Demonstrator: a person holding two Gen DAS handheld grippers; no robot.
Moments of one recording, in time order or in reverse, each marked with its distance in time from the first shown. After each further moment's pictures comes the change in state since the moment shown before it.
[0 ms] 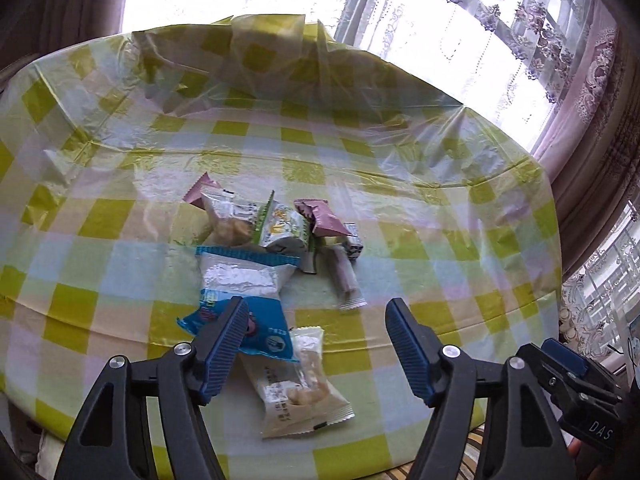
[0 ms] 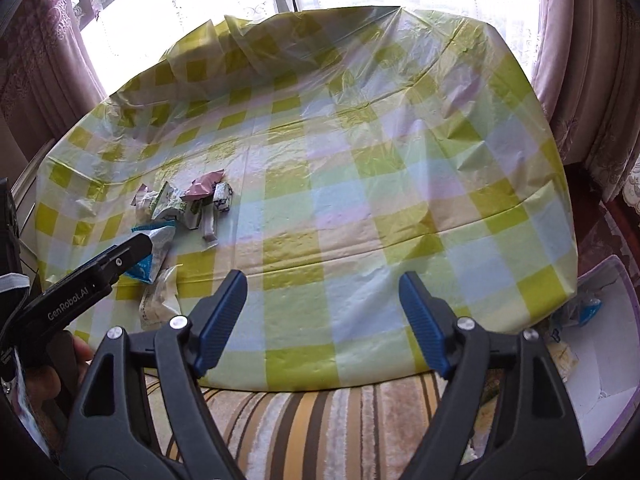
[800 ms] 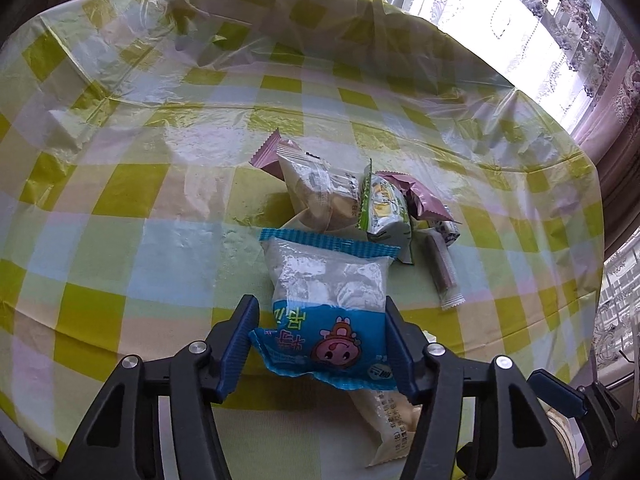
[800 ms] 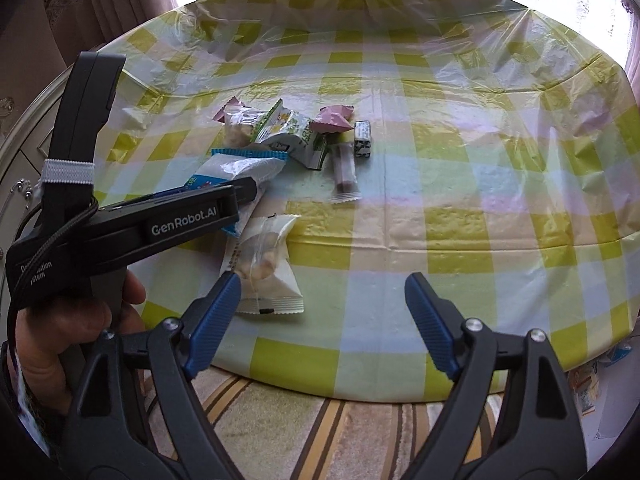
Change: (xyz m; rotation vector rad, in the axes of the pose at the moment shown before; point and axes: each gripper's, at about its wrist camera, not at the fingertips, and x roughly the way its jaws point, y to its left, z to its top) left arm 0.038 0.060 0.005 -0.042 0.118 0.063; right arm 0.051 0.119 -0.020 -0.246 0.146 0.101
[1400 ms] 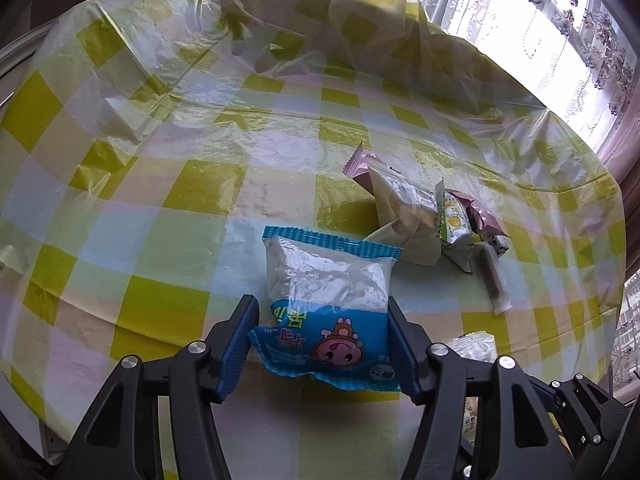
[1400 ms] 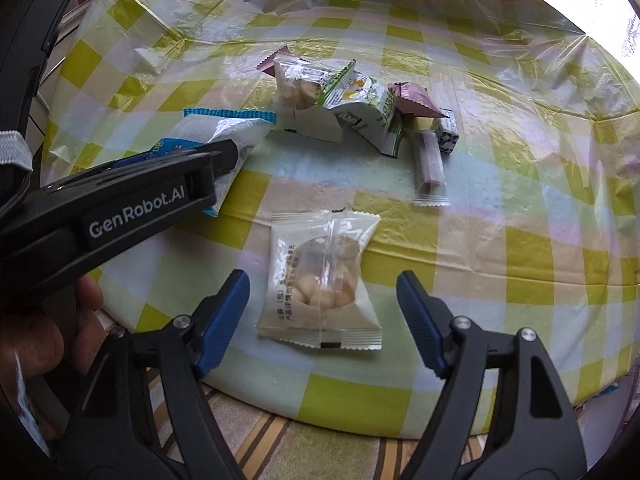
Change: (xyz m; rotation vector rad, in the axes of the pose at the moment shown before) left arm -0.012 0.036 -0.005 -0.038 -0.035 0.100; right arm 0.051 0.050 0.010 -0.140 0.101 -0.029
